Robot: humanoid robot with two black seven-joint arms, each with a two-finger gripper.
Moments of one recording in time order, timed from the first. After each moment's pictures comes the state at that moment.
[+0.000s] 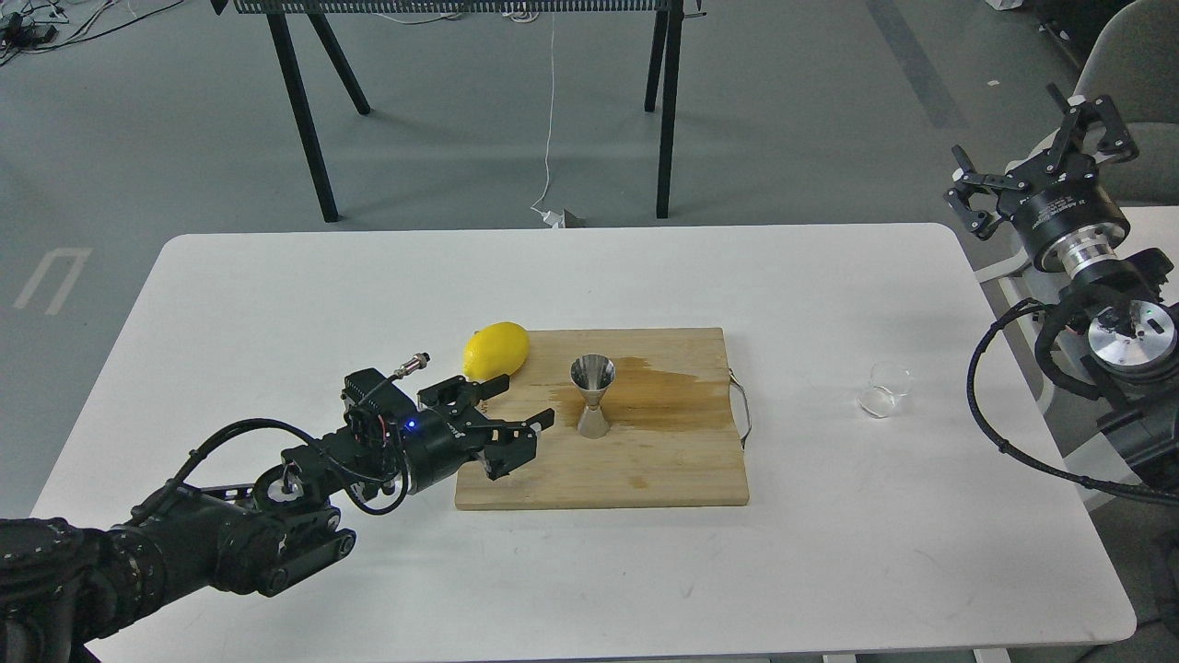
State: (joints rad) left arm -0.67 0.24 -0.01 -0.67 1.63 0.49 -0.49; right arm 0.76 -0.41 0.91 0.50 0.11 0.49 0.18
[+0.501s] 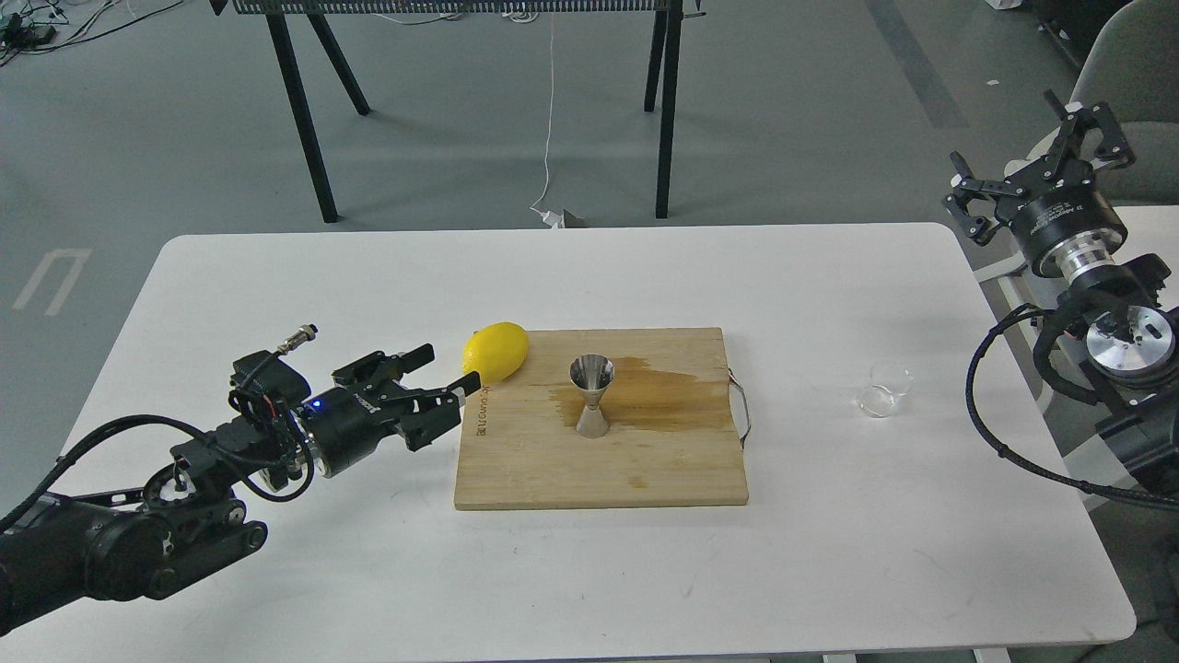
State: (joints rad) left arm -0.62 0.50 -0.17 -0.92 1.59 0.49 -0.49; right arm 0.75 -0.41 0.91 0.50 0.11 0.49 0.18
